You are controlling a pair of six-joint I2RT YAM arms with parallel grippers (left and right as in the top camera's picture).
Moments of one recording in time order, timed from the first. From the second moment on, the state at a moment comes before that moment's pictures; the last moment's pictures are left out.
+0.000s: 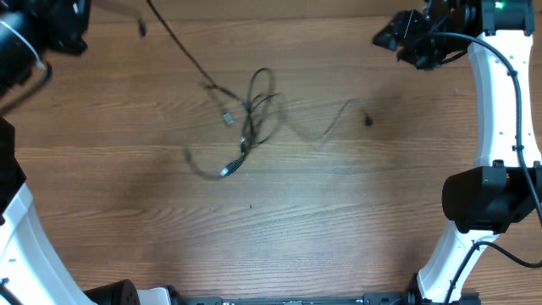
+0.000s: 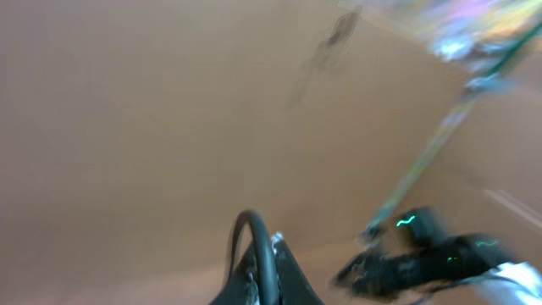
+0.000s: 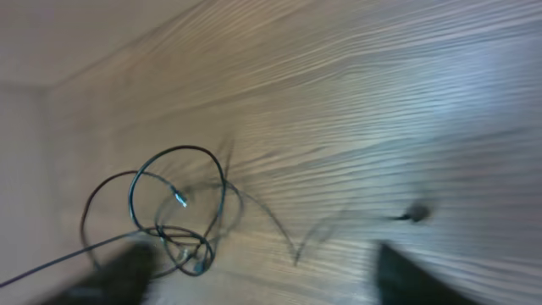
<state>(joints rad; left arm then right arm) 0.24 1.54 2.43 -0.87 0.77 -0.36 -0.05 2.08 2.28 -1.32 -0.54 0.26</state>
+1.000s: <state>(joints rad) 0.24 1.62 2.42 -0.11 0.94 -0.94 0.43 2.09 1.93 -0.92 -0.77 0.30</state>
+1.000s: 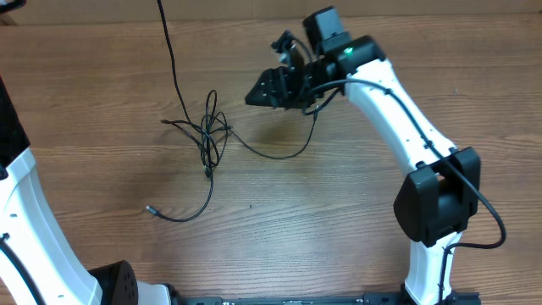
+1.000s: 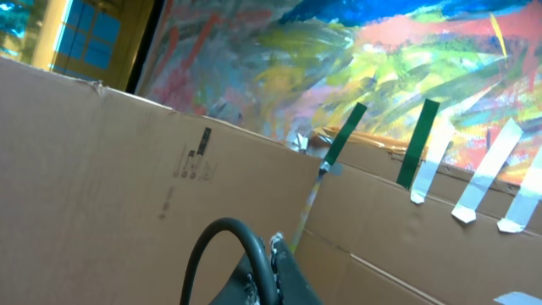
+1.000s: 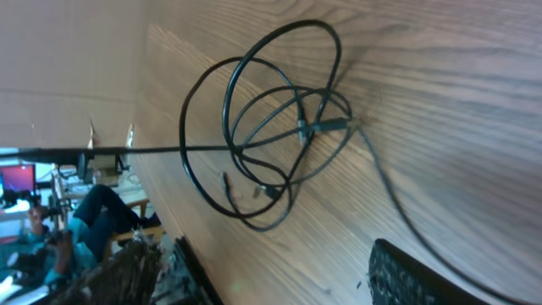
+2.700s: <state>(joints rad) 0.66 1.63 2.43 -0.85 0.59 -0.71 0.06 2.30 1.84 -1.07 -0.28 0.48</state>
